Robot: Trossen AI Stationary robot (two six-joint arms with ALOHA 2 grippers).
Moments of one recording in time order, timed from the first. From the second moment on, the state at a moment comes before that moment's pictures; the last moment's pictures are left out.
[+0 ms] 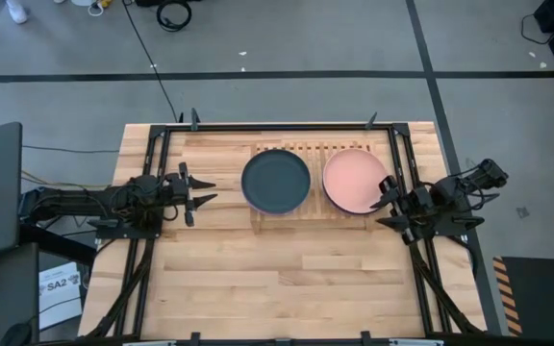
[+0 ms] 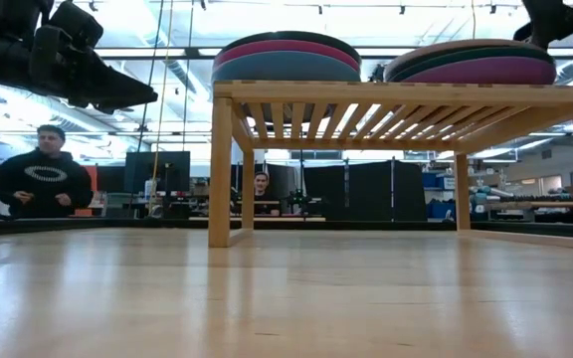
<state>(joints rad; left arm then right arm) 0.07 0.36 0.14 0.13 -0.17 0.09 0.44 0.00 0.05 0.30 0.15 -0.01</state>
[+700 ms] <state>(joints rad) 0.07 0.36 0.14 0.13 -0.17 0.09 0.25 0.01 0.05 0.23 0.27 -0.22</state>
